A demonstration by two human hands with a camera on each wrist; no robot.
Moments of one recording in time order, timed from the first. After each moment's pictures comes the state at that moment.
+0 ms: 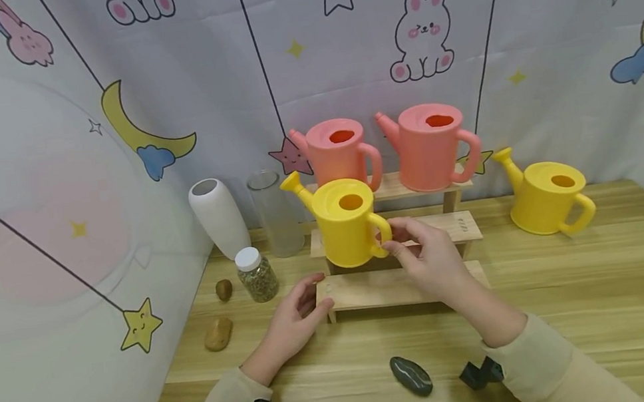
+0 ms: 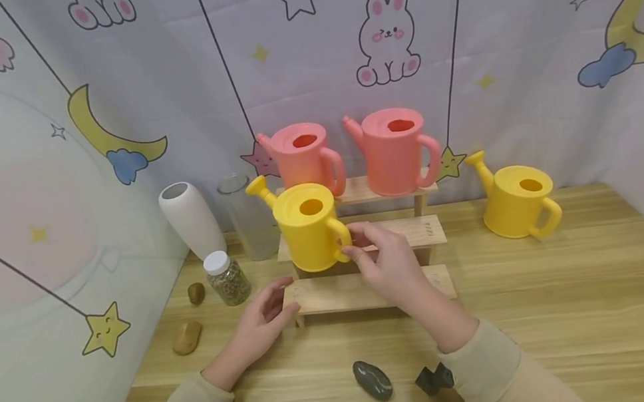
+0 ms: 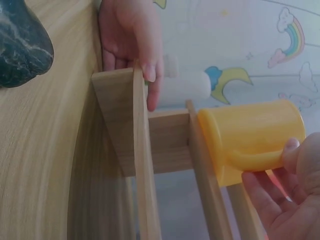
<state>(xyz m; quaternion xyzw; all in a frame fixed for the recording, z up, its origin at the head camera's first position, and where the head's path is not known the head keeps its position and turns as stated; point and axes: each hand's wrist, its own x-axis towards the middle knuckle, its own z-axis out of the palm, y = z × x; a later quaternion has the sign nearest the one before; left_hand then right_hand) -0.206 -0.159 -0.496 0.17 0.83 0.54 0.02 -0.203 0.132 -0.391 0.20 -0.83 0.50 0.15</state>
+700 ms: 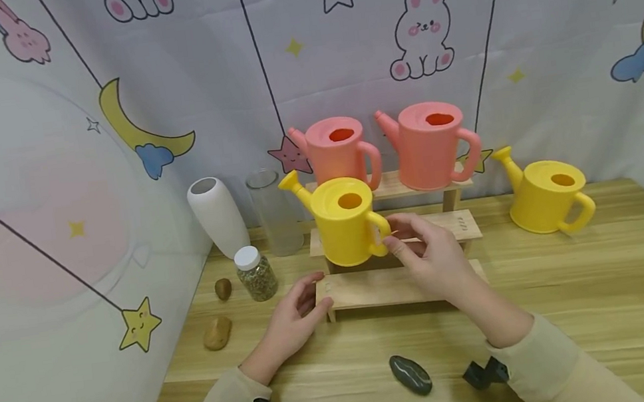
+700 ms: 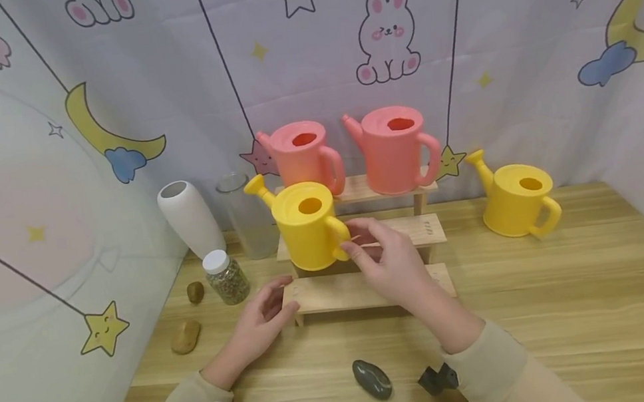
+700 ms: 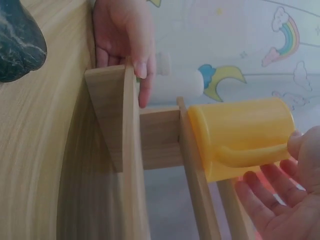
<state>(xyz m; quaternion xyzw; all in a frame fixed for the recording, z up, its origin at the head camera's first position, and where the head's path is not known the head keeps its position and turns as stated) -0.206 -0.159 -0.495 0.17 0.82 0.54 0.02 -0.200 0.136 -0.386 0.19 -0.83 0.51 0.14</state>
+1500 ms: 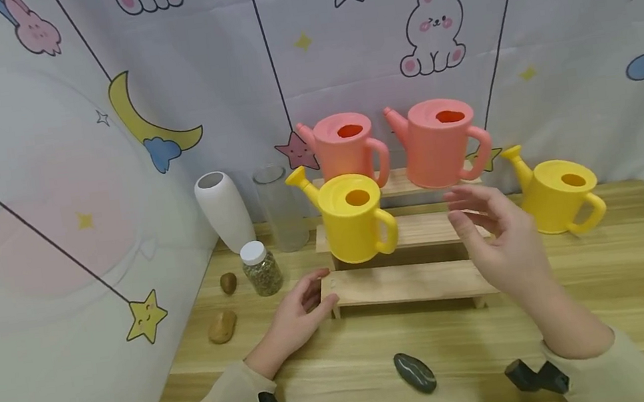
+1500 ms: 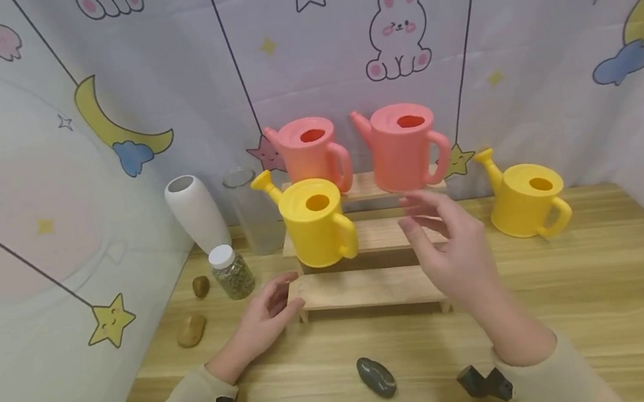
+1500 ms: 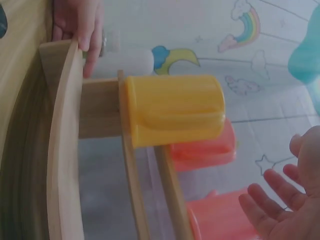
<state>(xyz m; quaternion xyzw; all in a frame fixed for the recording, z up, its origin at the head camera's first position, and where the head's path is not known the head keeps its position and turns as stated) -0.208 -0.160 -0.496 0.17 0.82 0.54 0.03 -0.172 0.182 -0.350 0.20 -0.79 0.49 0.31</state>
